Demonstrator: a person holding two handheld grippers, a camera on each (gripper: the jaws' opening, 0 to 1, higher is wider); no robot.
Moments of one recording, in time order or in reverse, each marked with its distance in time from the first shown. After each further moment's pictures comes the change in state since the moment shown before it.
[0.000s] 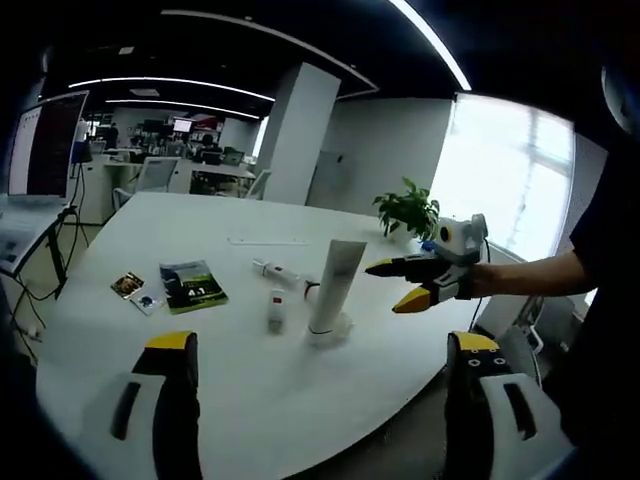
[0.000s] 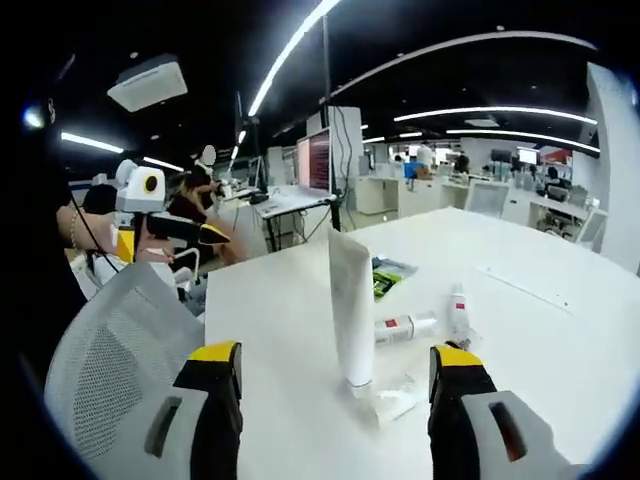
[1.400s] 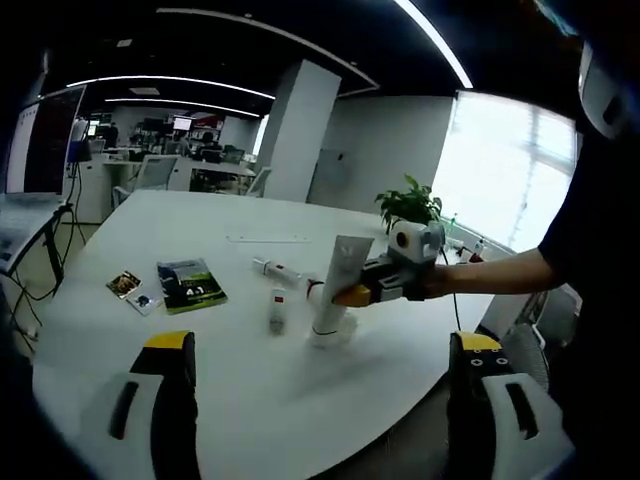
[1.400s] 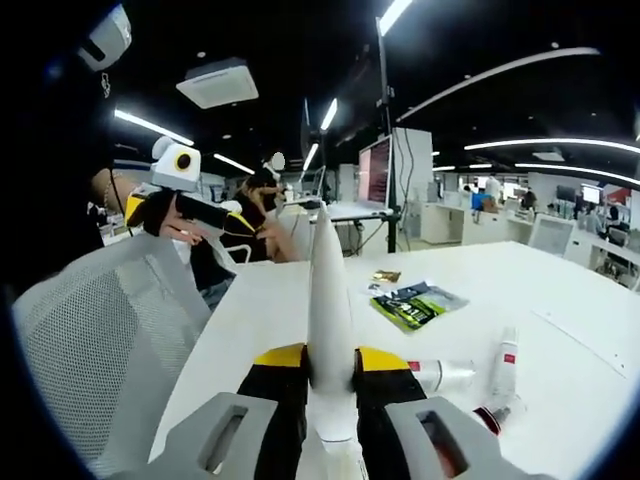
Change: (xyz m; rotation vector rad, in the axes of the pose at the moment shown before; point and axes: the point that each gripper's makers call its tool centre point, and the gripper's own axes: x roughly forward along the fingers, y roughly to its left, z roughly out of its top) left arm 0.018 0.003 -0.003 0.006 0.002 0.002; right arm 0.076 0.002 0.010 -0.189 -0.096 0.310
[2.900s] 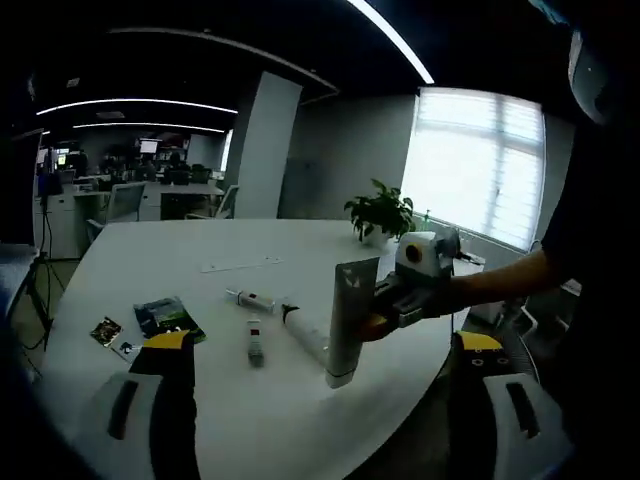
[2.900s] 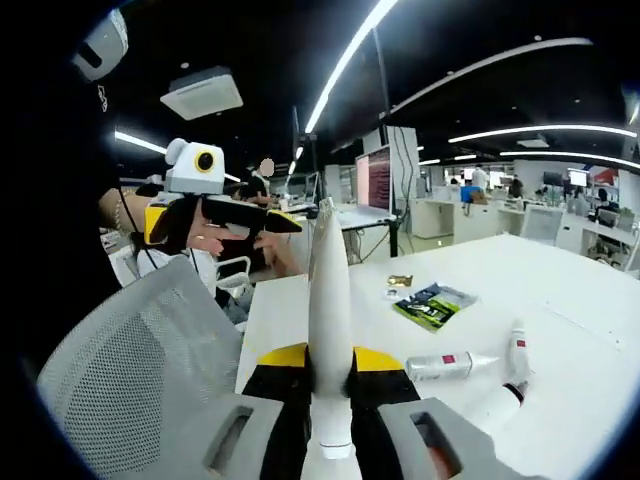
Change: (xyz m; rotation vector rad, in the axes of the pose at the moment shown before) left arm 0.010 -0.022 0.029 0.130 -0.017 -0.082; right arm -0.018 0.048 0.016 0.079 -0.003 -0.040
